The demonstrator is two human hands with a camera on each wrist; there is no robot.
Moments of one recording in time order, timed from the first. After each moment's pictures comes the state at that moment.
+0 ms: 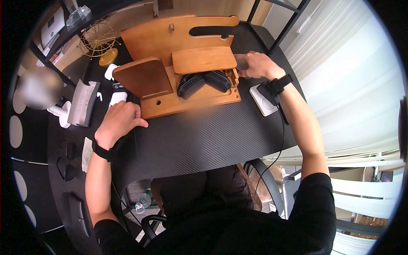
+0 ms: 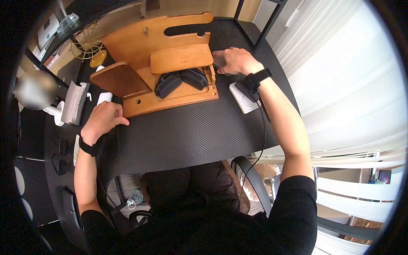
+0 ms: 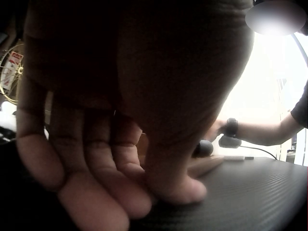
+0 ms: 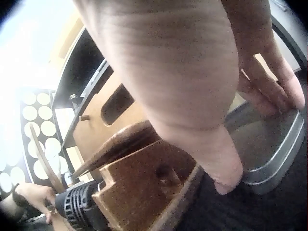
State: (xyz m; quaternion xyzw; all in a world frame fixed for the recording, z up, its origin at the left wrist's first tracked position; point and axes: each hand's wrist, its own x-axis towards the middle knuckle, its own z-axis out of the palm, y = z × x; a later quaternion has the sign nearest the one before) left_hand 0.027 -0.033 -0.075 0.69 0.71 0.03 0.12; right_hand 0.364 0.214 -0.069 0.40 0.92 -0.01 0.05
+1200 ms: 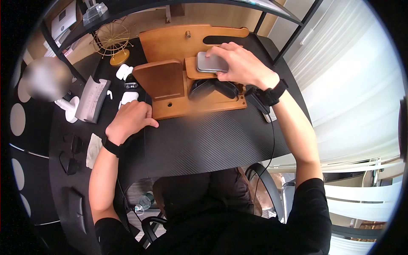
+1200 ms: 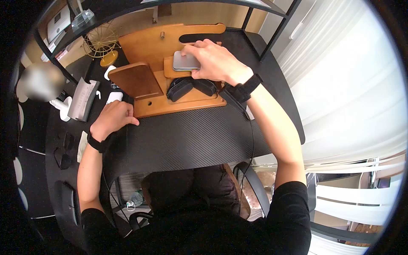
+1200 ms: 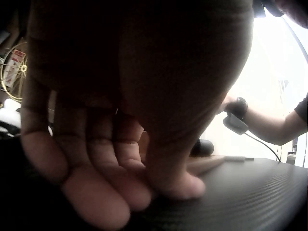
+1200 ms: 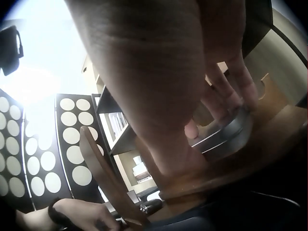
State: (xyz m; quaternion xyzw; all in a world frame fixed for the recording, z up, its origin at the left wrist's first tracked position) left_hand 0.026 -0.034 -0.075 0.68 0.72 0.03 0.14; right_hand 0.295 0.161 -0.030 0.20 0.97 -0.01 -0.16
